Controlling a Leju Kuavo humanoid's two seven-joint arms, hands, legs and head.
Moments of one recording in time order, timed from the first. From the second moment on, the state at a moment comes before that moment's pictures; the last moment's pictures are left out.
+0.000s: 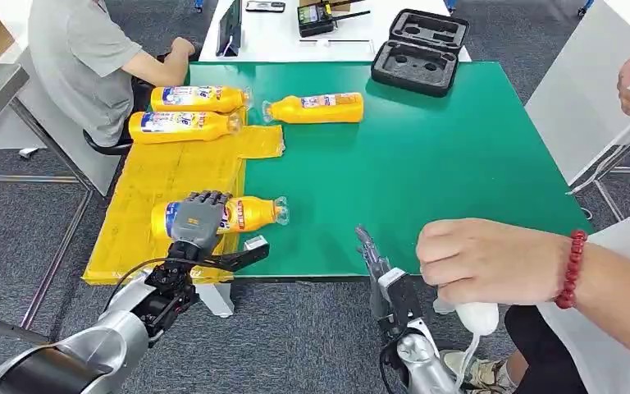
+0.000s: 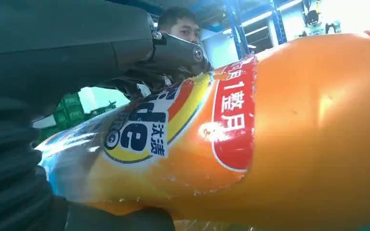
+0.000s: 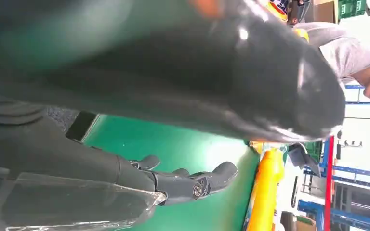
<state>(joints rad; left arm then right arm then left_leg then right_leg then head) -0.72 -0.10 -0.41 -0.29 -1.56 0.56 0.07 -0.16 0.07 0.28 -0.93 0.11 -0.01 -0.70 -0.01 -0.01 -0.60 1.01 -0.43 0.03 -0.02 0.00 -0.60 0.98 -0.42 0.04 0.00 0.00</state>
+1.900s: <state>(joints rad) -0.68 -0.09 -0.43 -0.35 -1.39 0.66 -0.12 -0.18 0.08 0.31 -0.86 0.08 -0.05 -0.70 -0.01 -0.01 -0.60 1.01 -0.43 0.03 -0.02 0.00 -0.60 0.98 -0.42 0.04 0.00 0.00</state>
